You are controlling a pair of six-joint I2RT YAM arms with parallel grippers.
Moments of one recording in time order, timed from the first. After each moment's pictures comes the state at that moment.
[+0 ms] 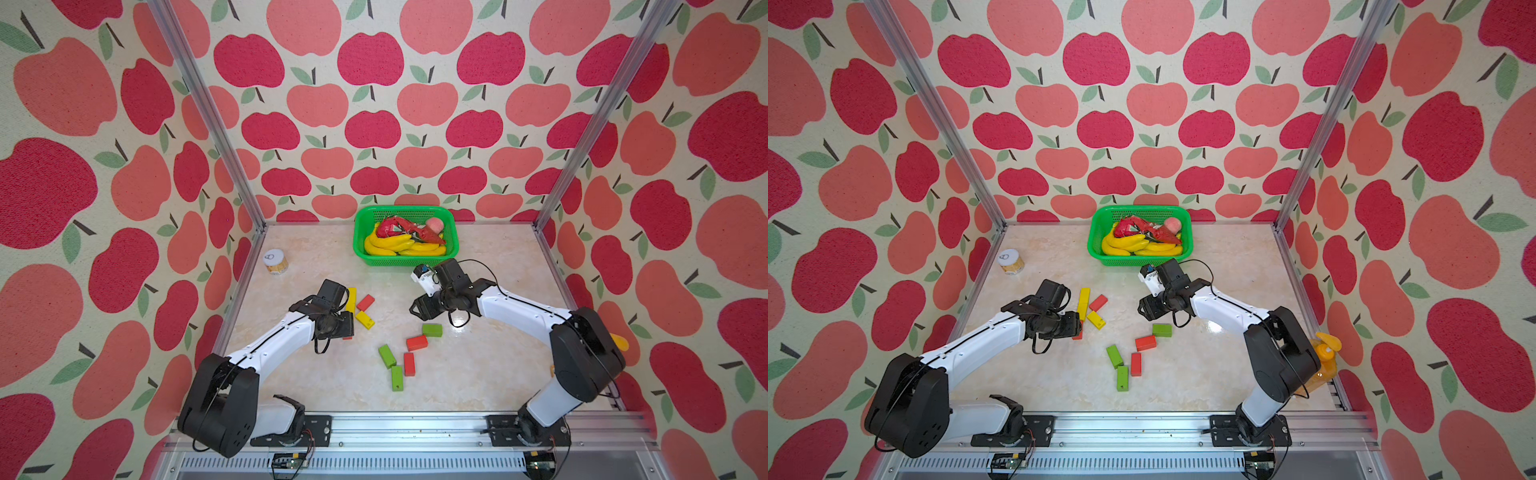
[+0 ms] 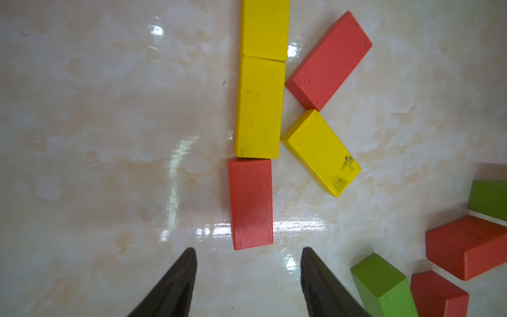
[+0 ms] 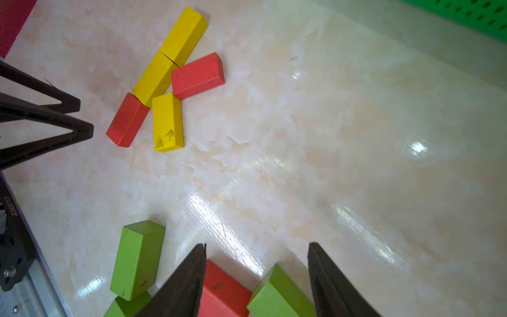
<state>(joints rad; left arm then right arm) -0.41 1.33 0.76 -0.62 0.03 -0.46 0.69 1.64 1.01 -0.37 -0.32 0.08</state>
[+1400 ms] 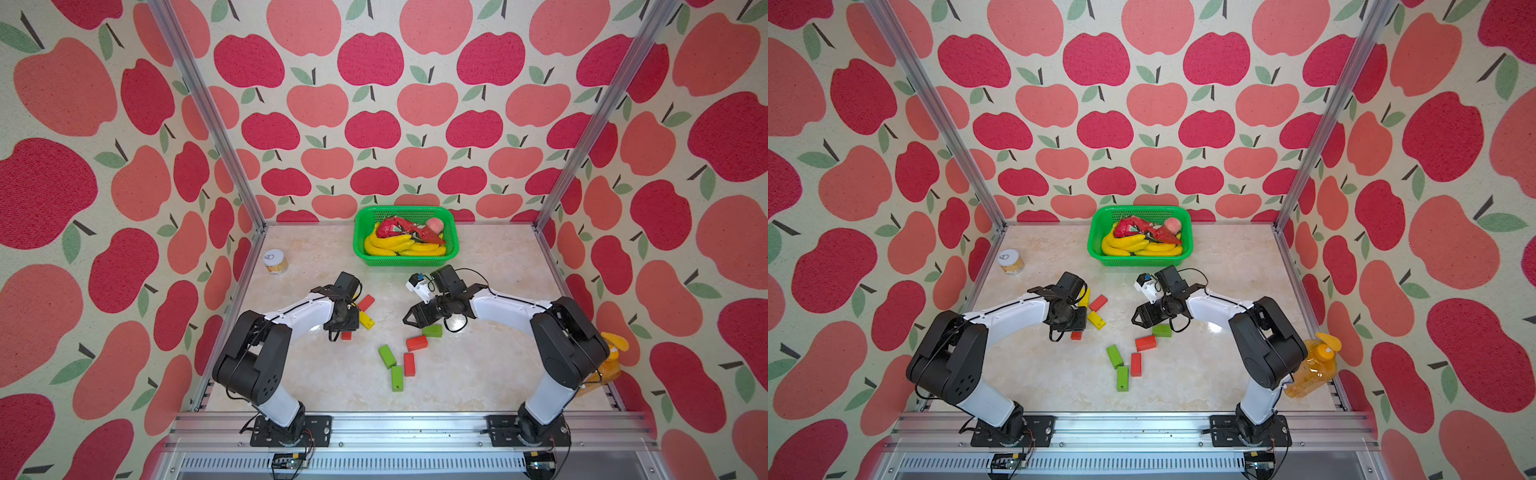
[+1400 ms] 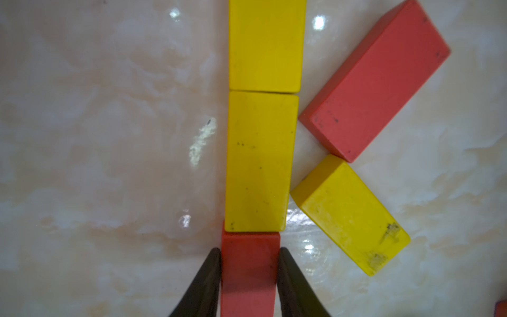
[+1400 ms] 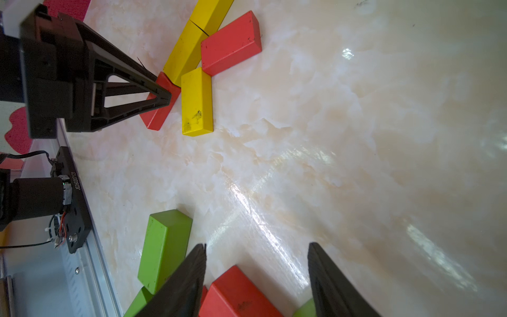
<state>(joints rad) -0.43 1.60 0.90 -0.60 -0.03 -0.44 0.67 1.74 1.01 -0.29 -0.51 0.10</state>
